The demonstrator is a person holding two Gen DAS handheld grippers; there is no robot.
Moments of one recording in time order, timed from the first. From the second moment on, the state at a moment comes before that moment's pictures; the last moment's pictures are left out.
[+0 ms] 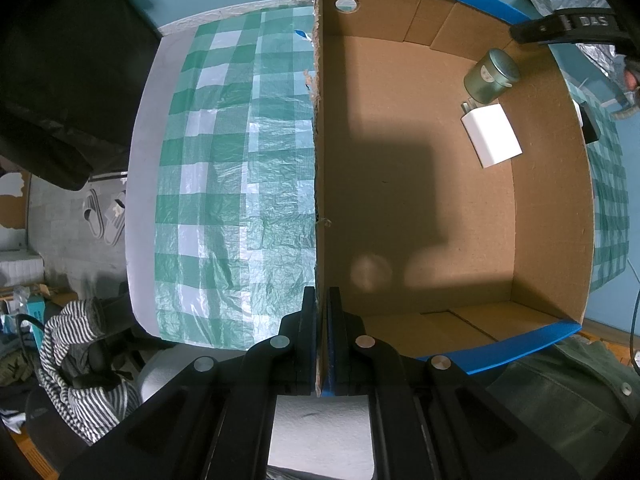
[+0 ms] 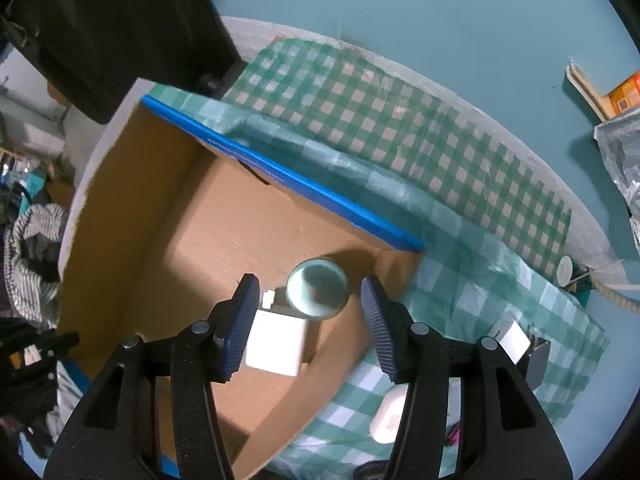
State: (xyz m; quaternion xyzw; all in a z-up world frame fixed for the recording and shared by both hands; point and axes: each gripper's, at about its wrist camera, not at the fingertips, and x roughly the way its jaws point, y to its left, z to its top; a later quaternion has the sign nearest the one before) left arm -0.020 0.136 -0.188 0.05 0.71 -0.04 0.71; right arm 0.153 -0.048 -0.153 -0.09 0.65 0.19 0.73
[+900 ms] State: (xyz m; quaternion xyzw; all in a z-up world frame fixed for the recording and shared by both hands) left arm -0.020 0.136 -0.187 0.05 0.71 -0.04 0.70; right arm 0.095 -0.158 -0.175 -0.03 0.70 0.11 0.70
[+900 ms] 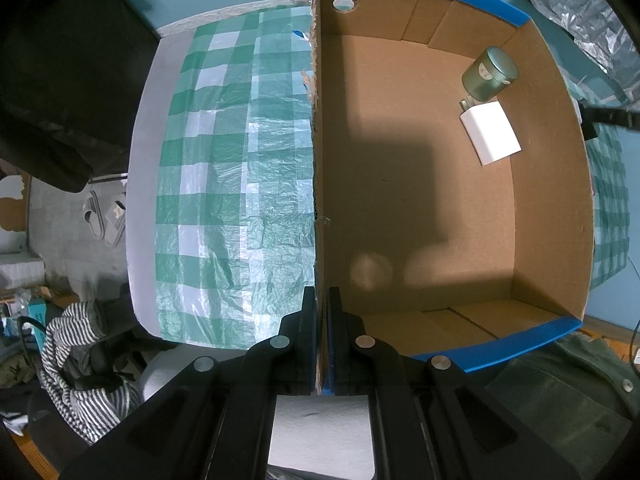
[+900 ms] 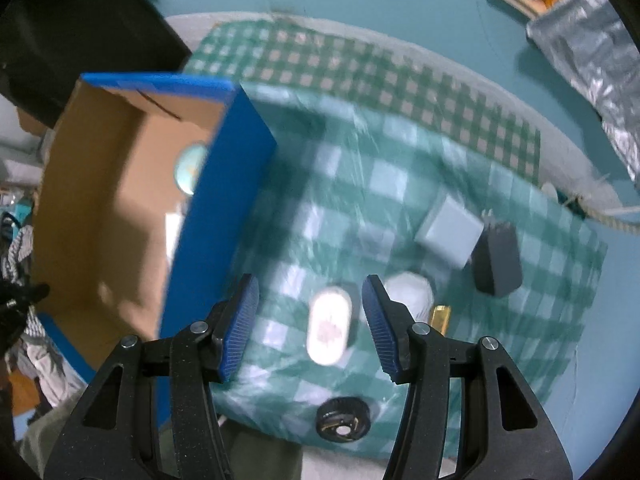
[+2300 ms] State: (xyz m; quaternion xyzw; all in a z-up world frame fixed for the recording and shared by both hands) left arm -0.021 0.135 -0.188 0.05 0.71 -0.04 0.70; right arm 0.072 -0.156 -0.258 -0.01 0.74 0.09 0.67
